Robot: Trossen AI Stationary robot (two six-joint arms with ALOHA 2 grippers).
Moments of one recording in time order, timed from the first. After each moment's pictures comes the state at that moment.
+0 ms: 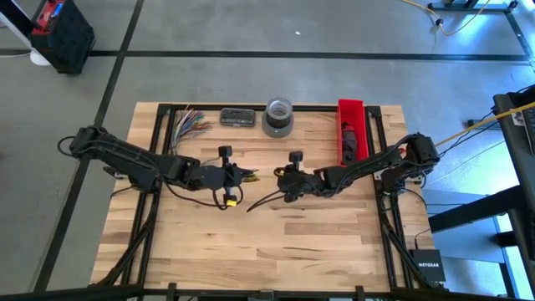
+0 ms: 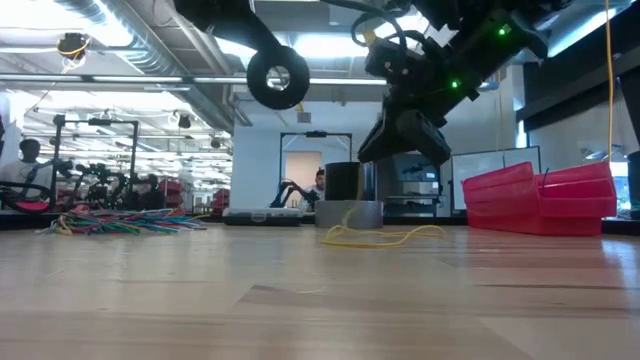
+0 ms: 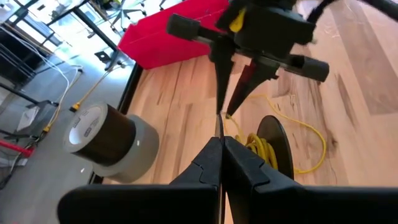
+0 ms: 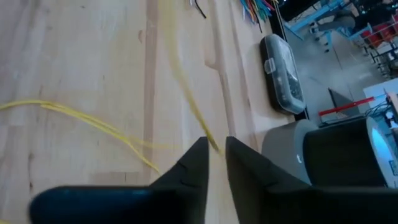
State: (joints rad) left arm -0.26 1.29 0.96 -0.24 -0.61 0.16; right arm 0.17 1.67 0.89 0.04 0.64 -0.28
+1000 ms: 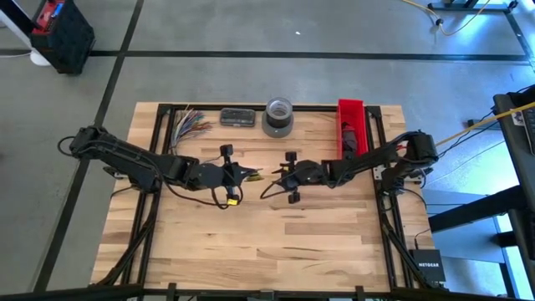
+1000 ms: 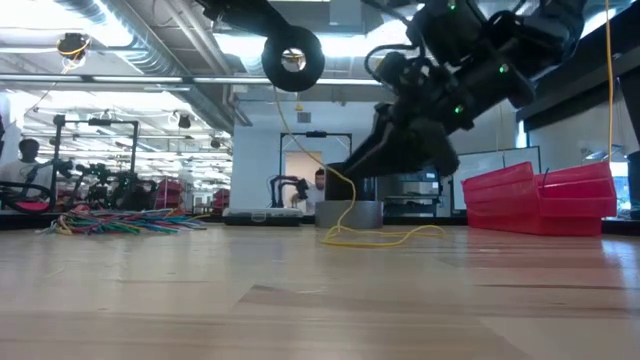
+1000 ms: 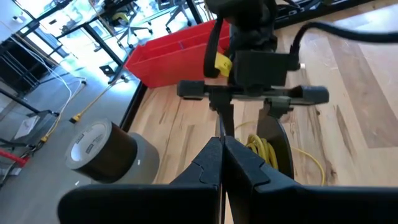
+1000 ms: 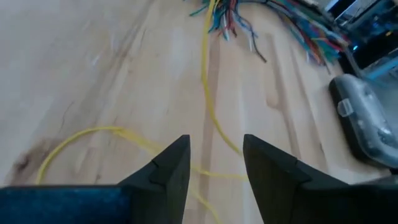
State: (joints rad) left arm -0.26 1.29 0.96 -0.14 -0.61 0.17; right arm 0.04 1.68 0.70 0.45 0.17 -0.38
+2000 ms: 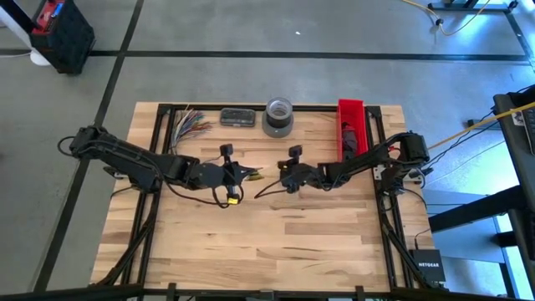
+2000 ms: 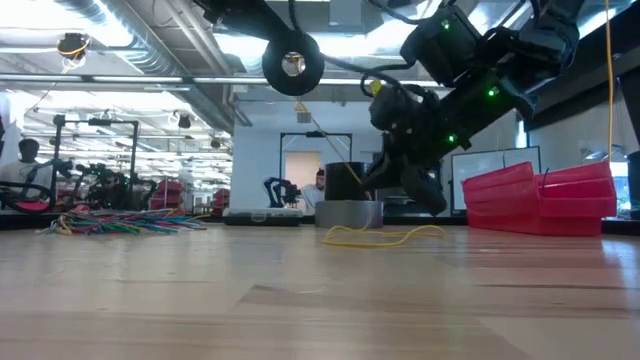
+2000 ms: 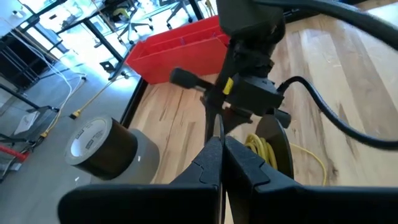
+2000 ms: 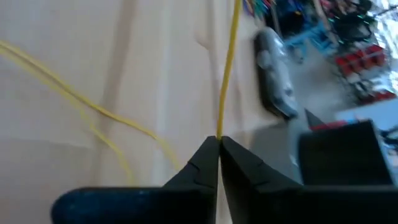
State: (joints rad) left arm -0.26 1.29 0.96 -0.15 -0.61 0.16; right arm 0.04 1.75 0.71 0.44 0.58 -0.58
